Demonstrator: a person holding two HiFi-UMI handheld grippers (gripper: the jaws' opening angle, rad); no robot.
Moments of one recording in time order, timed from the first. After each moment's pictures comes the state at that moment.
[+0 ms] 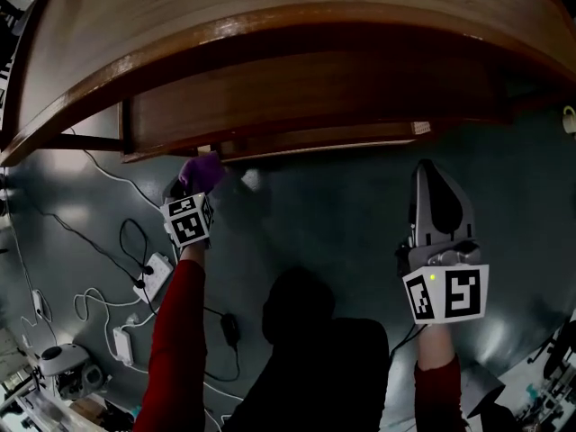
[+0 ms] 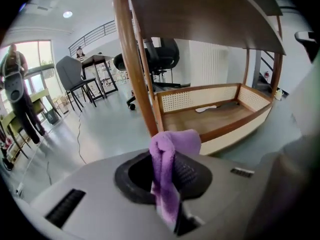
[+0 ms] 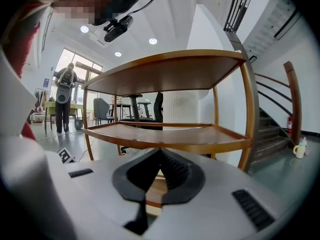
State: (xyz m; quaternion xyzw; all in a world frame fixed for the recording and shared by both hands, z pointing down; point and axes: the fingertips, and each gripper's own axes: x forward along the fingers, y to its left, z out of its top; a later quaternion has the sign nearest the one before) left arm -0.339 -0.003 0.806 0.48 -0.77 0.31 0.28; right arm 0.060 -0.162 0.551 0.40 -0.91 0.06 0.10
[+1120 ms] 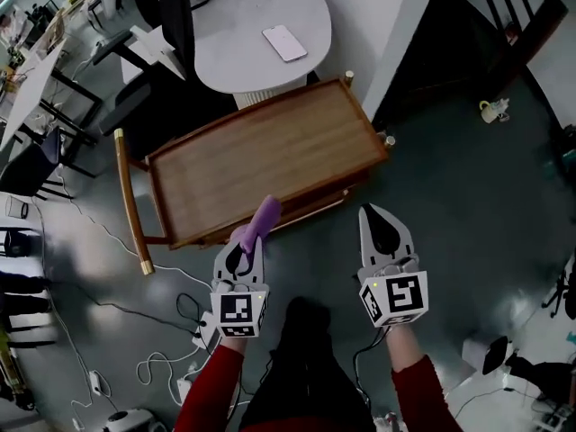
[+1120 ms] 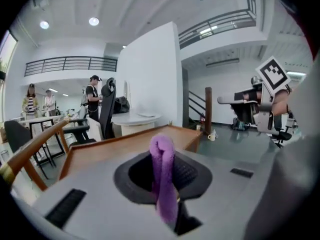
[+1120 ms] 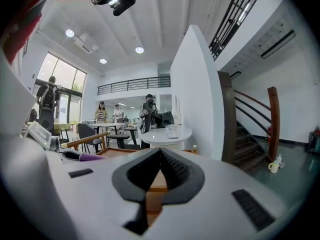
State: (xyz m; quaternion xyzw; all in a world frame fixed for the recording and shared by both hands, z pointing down) left arm -0.103 -0.066 0.356 0.77 -0.62 0.16 0.07; right arm 0.092 -0.122 0.280 0.49 -0.87 0.05 0.06
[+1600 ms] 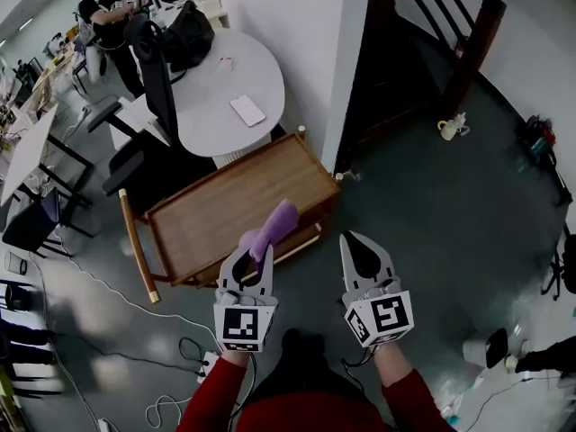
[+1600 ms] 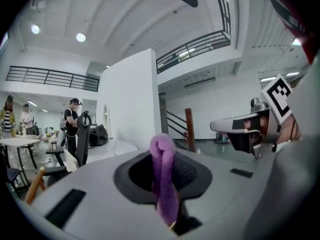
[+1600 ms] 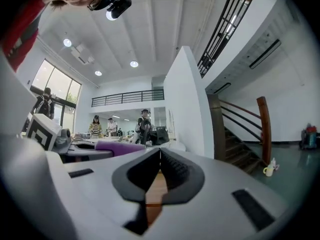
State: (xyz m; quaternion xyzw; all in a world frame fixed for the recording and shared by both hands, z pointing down) left arm -0.013 -0.075 0.200 0.84 -0.53 0.09 -0.03; right arm 0.126 -0.074 0.186 0.52 -0.85 0.04 -0.02
